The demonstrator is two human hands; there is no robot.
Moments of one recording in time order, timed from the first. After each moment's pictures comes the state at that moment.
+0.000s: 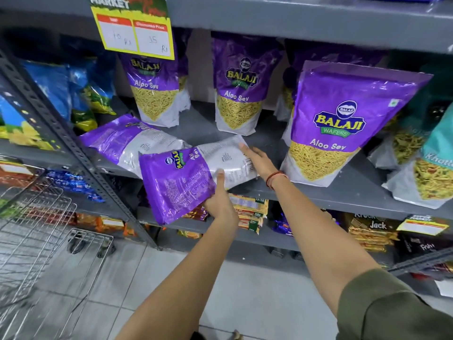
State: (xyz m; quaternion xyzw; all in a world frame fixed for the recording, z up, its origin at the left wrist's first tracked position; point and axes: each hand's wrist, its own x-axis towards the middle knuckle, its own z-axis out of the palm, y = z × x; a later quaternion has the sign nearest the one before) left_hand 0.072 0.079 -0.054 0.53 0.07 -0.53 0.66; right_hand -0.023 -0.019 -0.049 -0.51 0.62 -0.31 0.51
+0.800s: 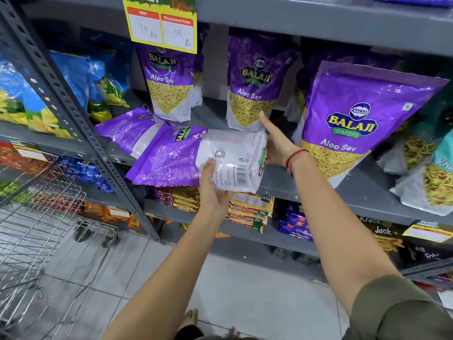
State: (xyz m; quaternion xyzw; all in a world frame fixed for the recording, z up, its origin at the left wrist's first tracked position) left_hand 0.120 0.092 -0.037 0.36 -0.04 -0.66 0.67; right_hand -0.022 -0.018 0.017 -0.48 0.56 -0.24 0.63
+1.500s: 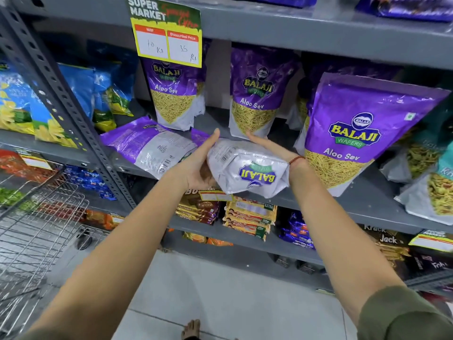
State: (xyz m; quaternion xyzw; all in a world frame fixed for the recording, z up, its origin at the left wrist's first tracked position) left_hand 0.187 0.030 0.017 0.47 -0.25 -0.78 0.33; right_hand -0.009 0.014 0.043 -0.42 0.49 -0.25 0.72
